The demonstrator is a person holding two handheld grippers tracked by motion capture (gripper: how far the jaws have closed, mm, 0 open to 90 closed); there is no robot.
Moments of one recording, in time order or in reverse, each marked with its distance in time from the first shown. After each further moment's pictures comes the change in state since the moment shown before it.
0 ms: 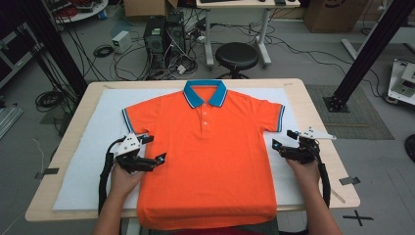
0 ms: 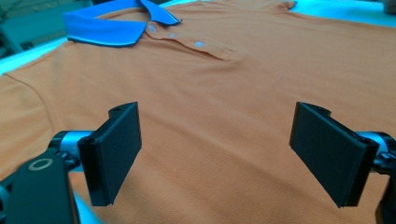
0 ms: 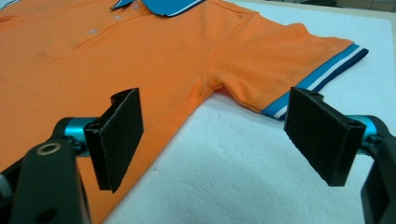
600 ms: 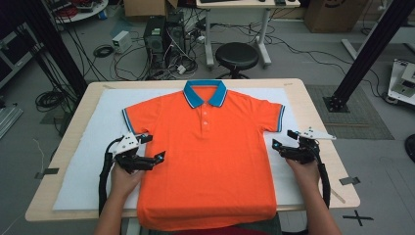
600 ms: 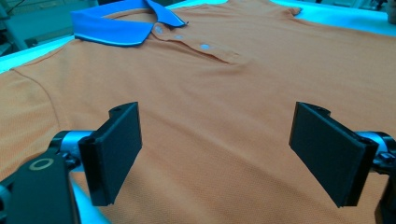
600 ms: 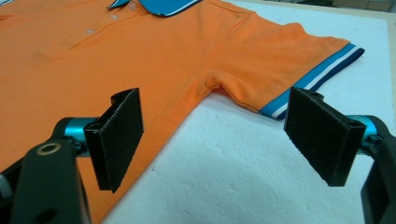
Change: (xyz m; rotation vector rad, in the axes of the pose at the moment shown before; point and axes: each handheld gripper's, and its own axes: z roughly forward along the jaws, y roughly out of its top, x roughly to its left) left arm 0.006 -0.001 -0.002 -0.017 -0.001 -0.063; right arm 0.000 0.000 0.000 0.000 -0.011 0.000
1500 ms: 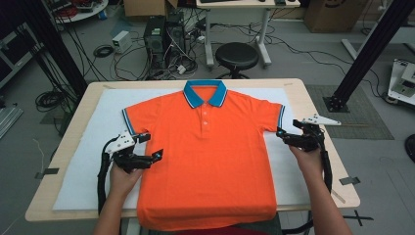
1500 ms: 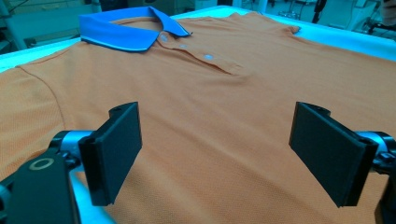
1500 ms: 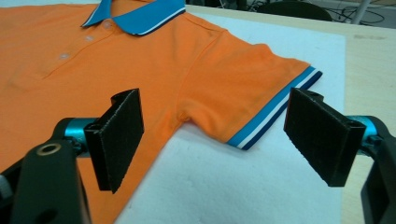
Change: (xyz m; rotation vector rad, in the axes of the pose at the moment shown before) left arm 0.005 -0.002 -0.004 -0.043 -0.002 -0.050; right arm -0.011 0.041 -0.003 0.039 -0.079 0.035
